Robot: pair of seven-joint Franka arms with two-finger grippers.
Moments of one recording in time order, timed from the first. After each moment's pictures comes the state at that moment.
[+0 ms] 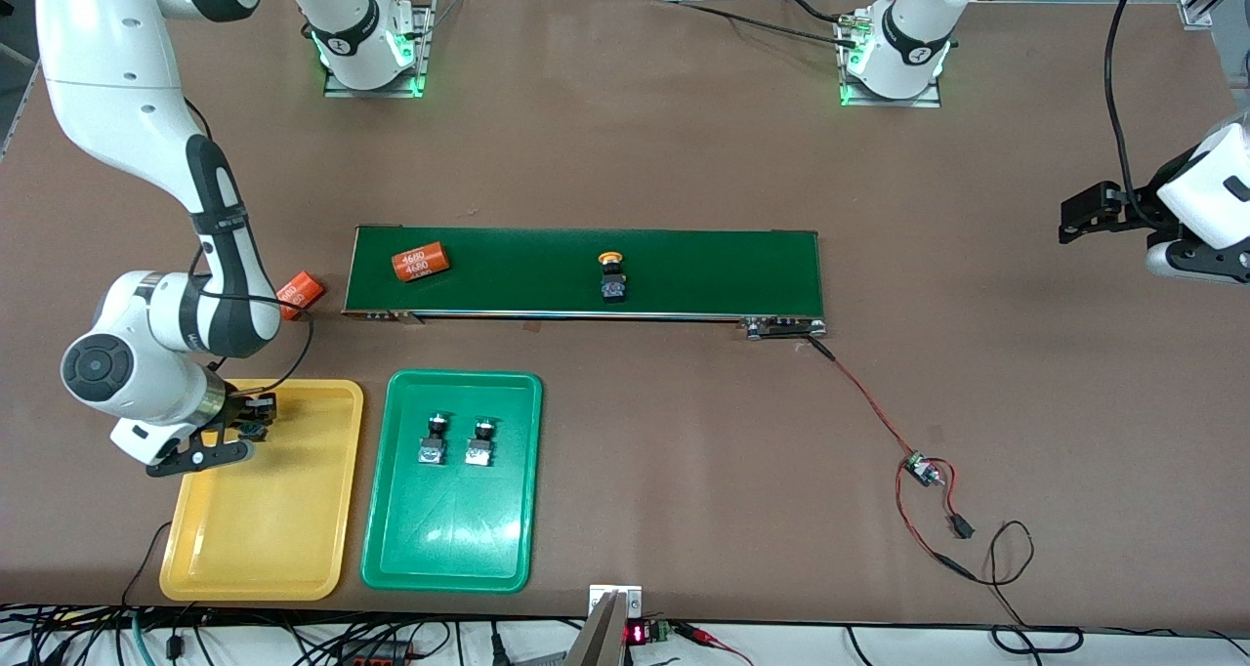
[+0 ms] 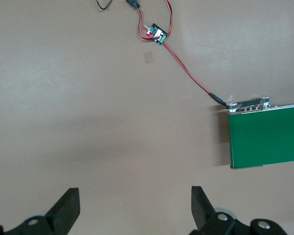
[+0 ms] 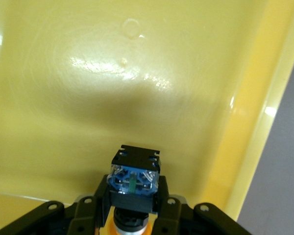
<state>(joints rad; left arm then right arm) -0.06 0.11 0.06 -1.52 0.03 1.55 0.13 0.03 0.82 -0.12 -1.44 -0.05 2.29 -0.28</state>
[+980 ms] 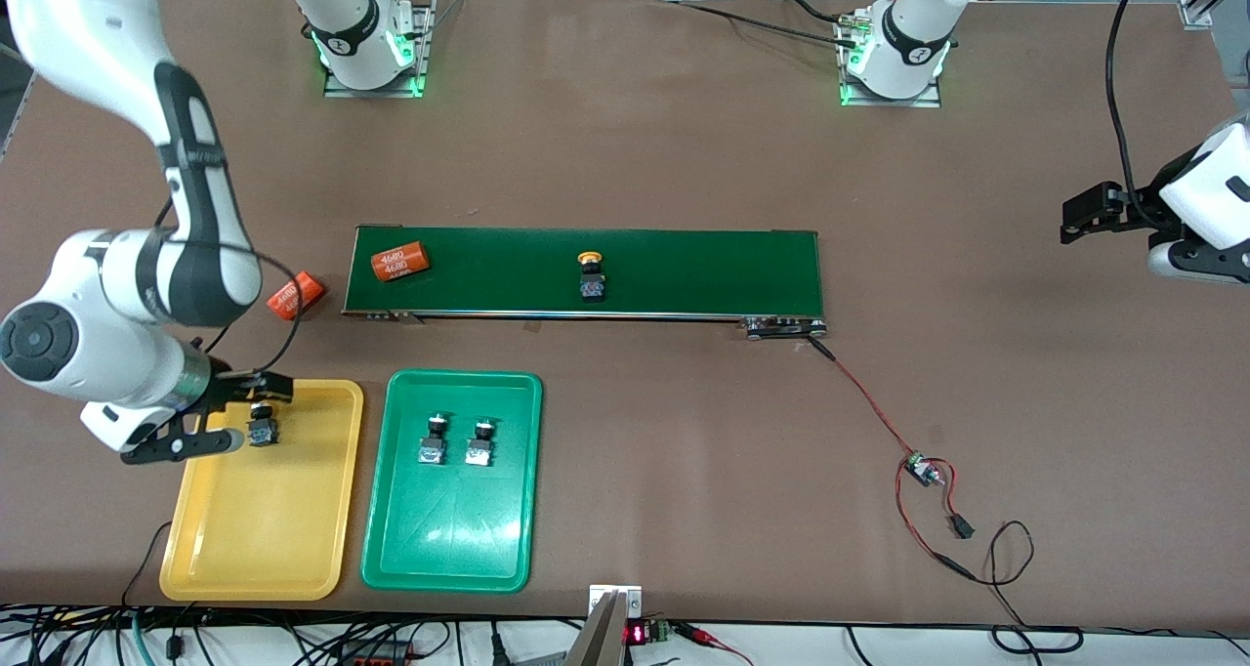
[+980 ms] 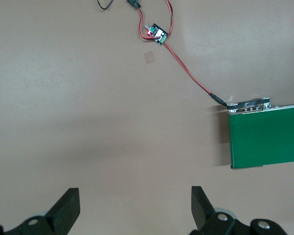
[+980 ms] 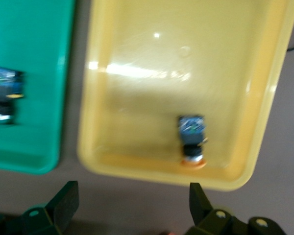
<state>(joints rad) -0.06 0.11 0.06 -1.52 0.03 1.55 0.13 0.13 0.59 -0.07 -1.42 0.01 1.96 -0.06</state>
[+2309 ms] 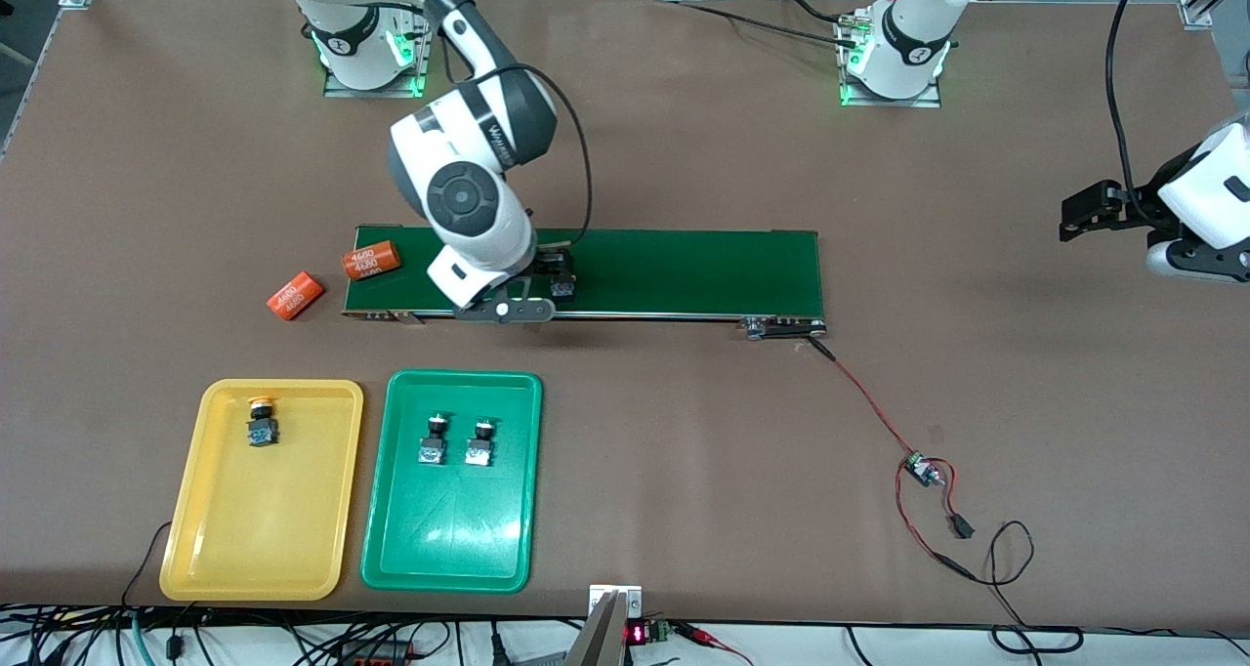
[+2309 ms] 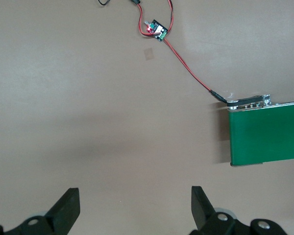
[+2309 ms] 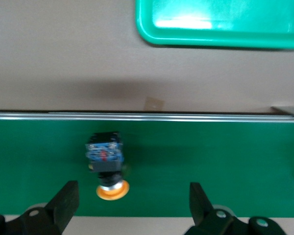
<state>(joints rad) -0.05 0.11 0.06 -1.52 0.03 1.54 0.13 0.63 0.52 -0.02 -1.59 0.10 1.97 0.59</state>
